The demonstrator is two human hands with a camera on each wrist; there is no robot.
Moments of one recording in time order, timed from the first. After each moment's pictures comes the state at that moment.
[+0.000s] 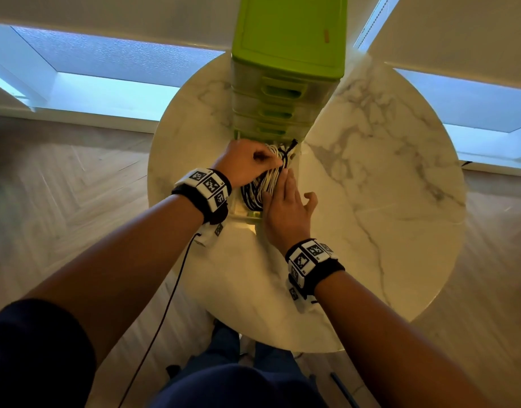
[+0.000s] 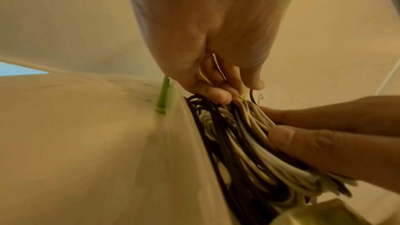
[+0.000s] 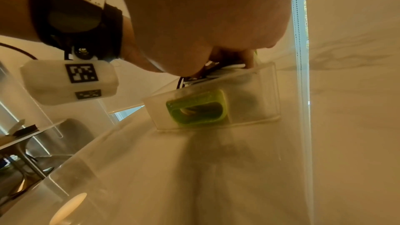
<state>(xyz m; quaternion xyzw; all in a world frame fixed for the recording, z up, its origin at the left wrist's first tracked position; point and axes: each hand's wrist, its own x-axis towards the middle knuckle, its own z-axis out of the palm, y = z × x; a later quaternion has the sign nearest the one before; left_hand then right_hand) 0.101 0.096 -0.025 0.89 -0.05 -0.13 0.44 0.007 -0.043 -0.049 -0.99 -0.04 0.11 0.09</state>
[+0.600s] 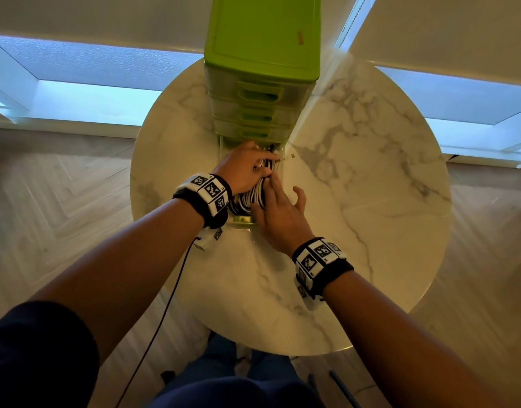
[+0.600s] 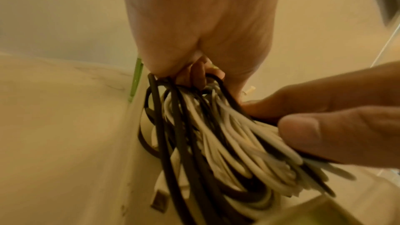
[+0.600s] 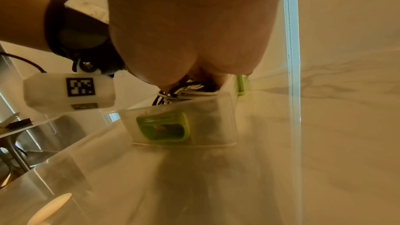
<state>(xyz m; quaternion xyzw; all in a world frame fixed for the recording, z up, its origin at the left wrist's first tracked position) 0.111 0.067 -0.035 0.92 -0.11 -0.18 0.34 0.015 -0.077 -0.041 -0.97 -0.13 0.15 0.14</state>
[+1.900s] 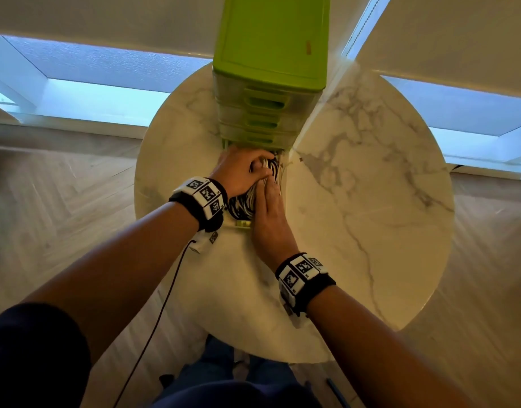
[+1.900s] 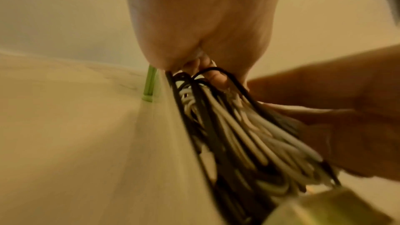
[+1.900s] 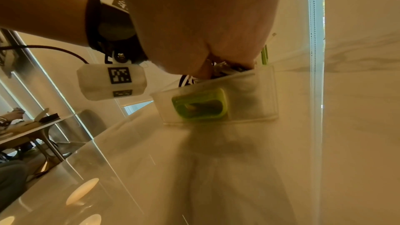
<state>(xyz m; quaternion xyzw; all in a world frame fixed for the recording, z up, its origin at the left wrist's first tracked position) 0.112 0.083 -0.043 0.91 -0.09 -0.12 0.38 0.000 -0.049 -0.055 -0.96 -0.14 0.07 0.25</state>
